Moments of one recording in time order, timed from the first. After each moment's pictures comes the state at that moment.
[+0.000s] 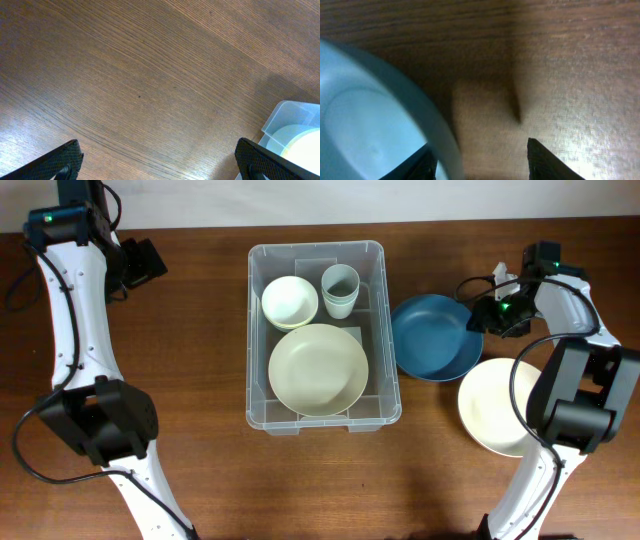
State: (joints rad) left arm 0.19 2.25 2.43 -1.43 -0.04 -0.33; right arm -0.26 2.24 1.76 -0.94 -0.26 -0.16
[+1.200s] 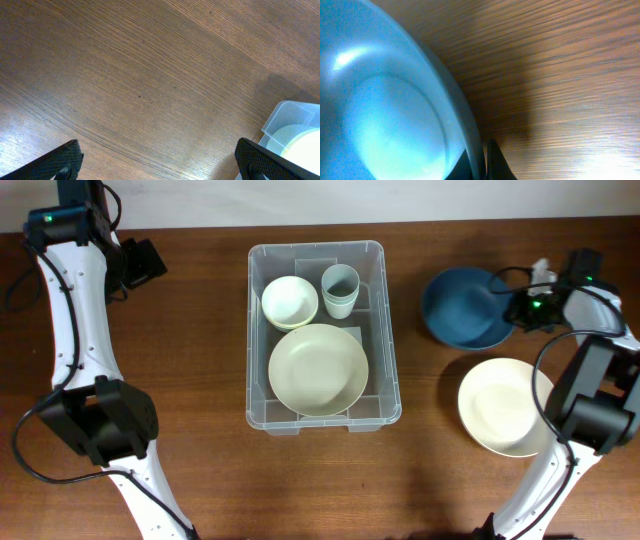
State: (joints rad) left arm 0.19 2.25 2.43 -1.43 -0.04 -0.33; right arm -0.43 2.30 1.76 -0.69 -0.37 -0.05
